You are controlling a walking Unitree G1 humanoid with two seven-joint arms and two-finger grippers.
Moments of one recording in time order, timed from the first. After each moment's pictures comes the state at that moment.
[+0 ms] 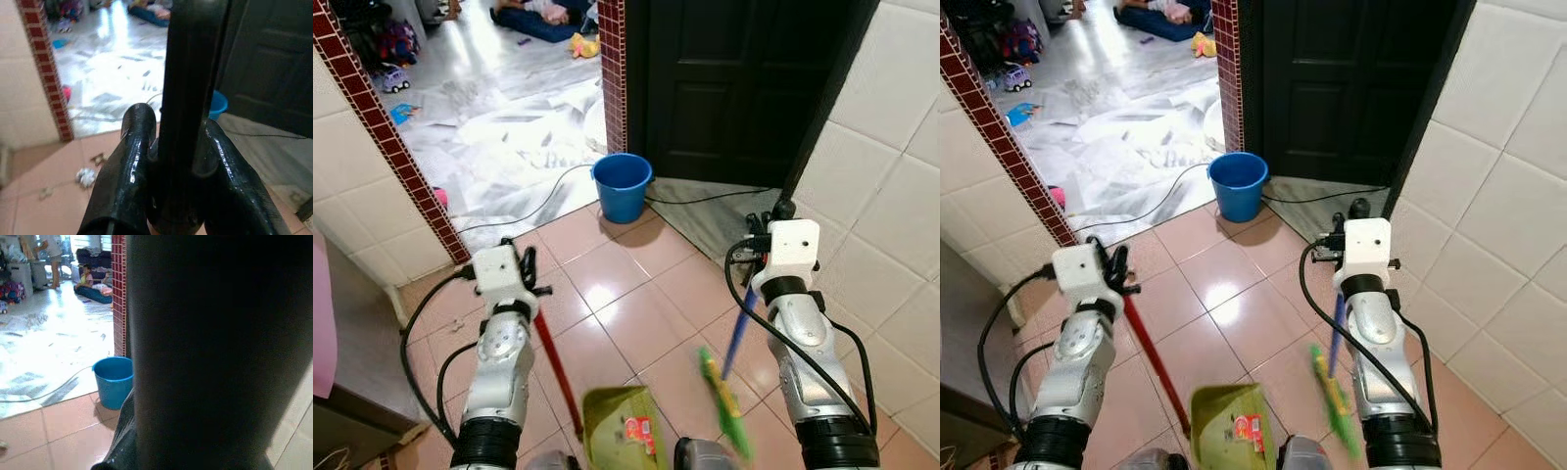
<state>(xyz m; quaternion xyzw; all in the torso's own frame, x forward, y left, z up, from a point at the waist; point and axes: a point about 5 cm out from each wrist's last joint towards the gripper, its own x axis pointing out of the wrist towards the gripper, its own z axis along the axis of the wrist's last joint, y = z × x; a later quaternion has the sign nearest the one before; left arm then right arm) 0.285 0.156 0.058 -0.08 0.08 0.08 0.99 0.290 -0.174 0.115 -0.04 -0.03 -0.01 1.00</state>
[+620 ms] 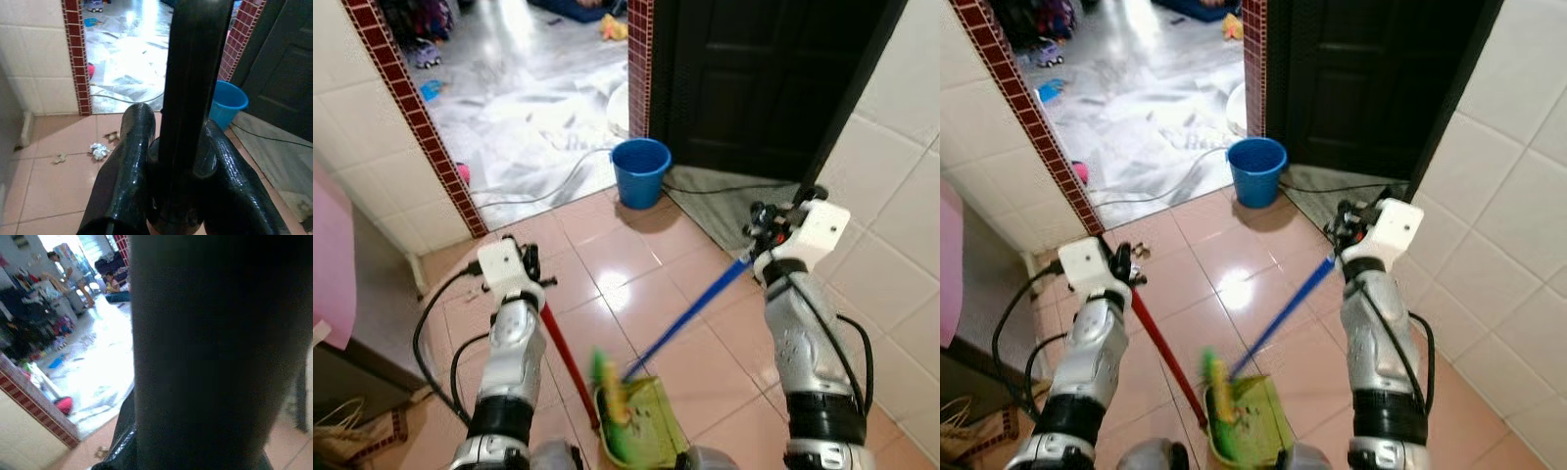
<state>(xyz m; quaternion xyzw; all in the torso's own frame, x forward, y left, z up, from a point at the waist) 0.302 0.144 0.060 -0.11 0.08 0.10 0.99 0.308 -0.173 0.132 0.19 -0.01 -0.02 0.98</state>
